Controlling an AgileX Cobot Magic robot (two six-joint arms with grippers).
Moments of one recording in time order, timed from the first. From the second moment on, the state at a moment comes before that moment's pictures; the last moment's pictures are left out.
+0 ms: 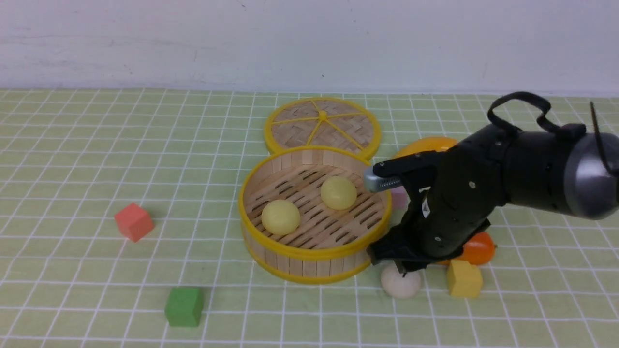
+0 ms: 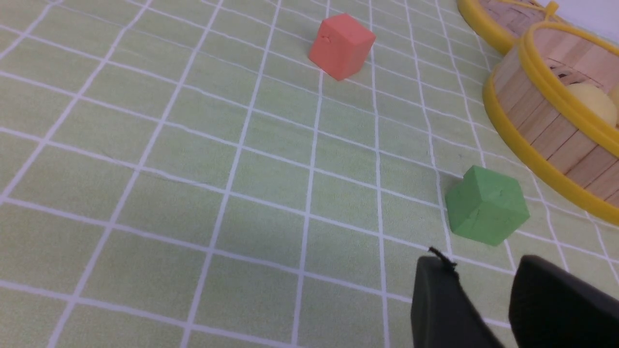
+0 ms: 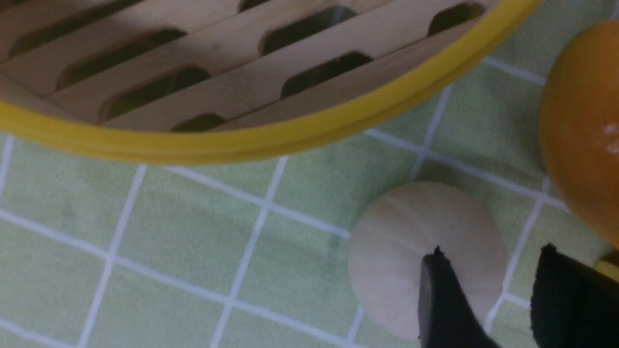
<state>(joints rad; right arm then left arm) 0.53 1.82 -1.22 -0.06 0.68 0.26 -0.12 -0.02 0.03 0.02 0.38 -0.41</state>
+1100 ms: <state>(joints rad) 0.53 1.70 -1.34 0.09 0.52 0.27 -0.12 -0.02 0.03 0.02 0.38 -0.41</state>
